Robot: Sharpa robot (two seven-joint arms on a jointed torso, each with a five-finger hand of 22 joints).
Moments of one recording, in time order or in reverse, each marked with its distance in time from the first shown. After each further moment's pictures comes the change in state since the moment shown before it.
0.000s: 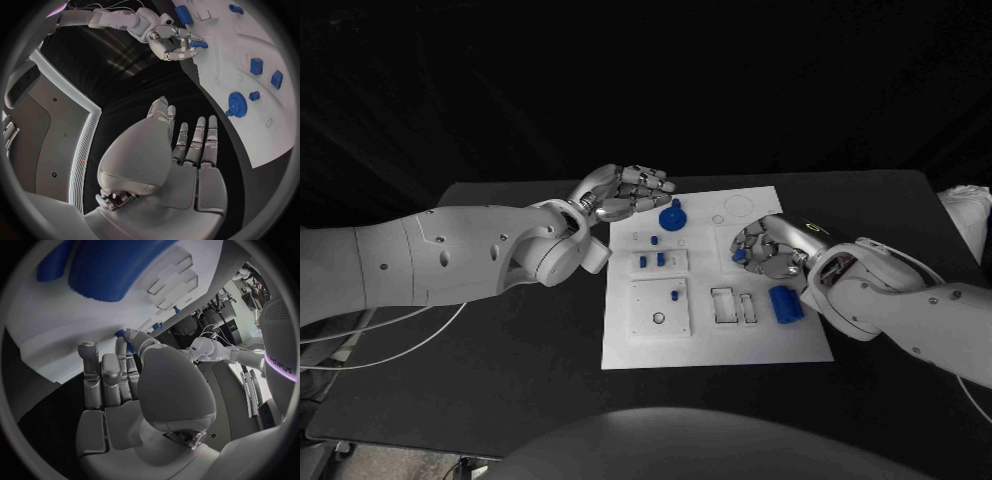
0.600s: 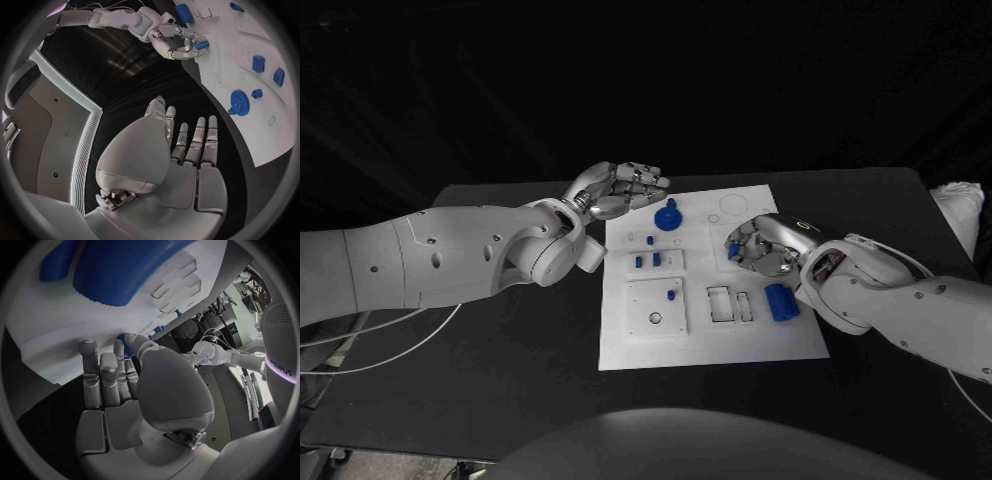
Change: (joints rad) left arm 0.007 -0.001 0.000 0.003 0.001 -0.007 0.006; left_hand -0.041 -0.001 0.005 0.000 -0.026 -0.015 -0.007 -0.009 -0.001 -0.004 -0.004 -0.010 0.000 0.000 0.000 -0.007 0.001 0.000 0.000 0.000 -0.004 0.002; right arm -0.003 0.022 0.000 -0.035 -0.026 0.026 -0.009; right_hand -0.015 0.001 -0.001 0.013 0.003 -0.086 0.030 -0.070 -0.038 -0.087 0.026 0.005 0.031 -0.032 0.025 -0.023 -0.025 0.000 -0.033 0.026 -0.060 0.000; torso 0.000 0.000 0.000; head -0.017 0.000
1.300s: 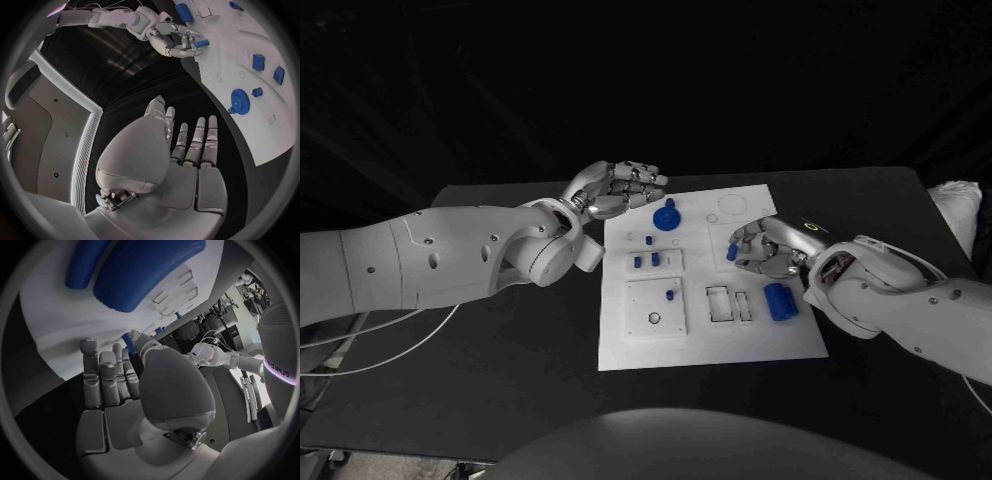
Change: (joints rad) left arm 0.002 -0.002 0.000 0.001 0.000 -0.004 0.002; left_hand -0.012 -0.012 0.000 0.000 0.000 -0.014 -0.014 -0.006 -0.001 -0.004 -0.004 -0.004 0.000 0.000 0.000 -0.009 0.000 0.000 0.000 0.000 0.000 0.002; right arm 0.005 -0.043 0.000 0.043 -0.036 -0.001 -0.022; right_hand -0.047 -0.018 -0.038 0.032 -0.147 -0.105 -0.002 -0.071 -0.033 -0.139 0.031 -0.005 0.046 -0.022 0.015 -0.027 -0.019 0.000 -0.032 0.010 -0.049 0.000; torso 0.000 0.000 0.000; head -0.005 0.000
